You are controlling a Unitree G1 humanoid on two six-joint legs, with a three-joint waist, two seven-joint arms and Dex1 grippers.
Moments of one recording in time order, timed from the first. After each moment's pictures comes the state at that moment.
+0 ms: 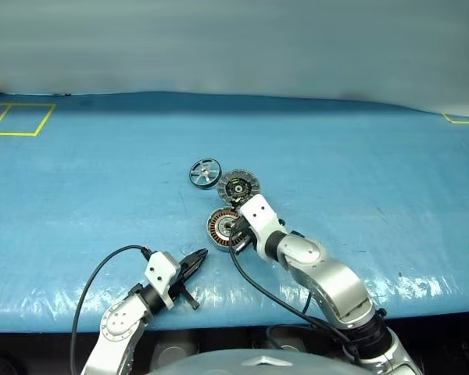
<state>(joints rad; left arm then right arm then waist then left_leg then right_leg) 0.36 0.30 -0.17 -0.12 -0.18 -0.22 -0.63 -0.15 -0.26 0.43 -0.49 0.10 0.95 0.26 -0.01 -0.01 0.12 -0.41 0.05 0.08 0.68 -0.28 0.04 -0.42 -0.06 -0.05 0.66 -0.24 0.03</state>
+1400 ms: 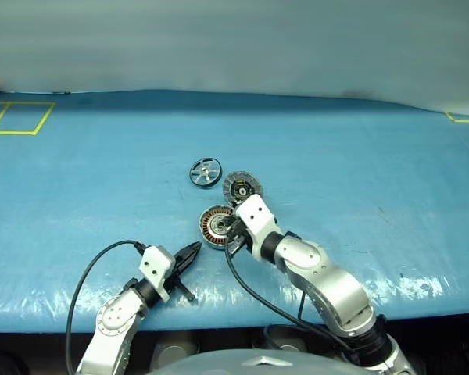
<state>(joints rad) 0.34 0.31 -0.14 -0.12 -0.19 -0.22 -0.60 -0.13 -0.22 0.45 -0.51 0.11 0.86 0.29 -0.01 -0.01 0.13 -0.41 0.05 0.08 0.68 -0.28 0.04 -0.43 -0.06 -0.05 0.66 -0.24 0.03</state>
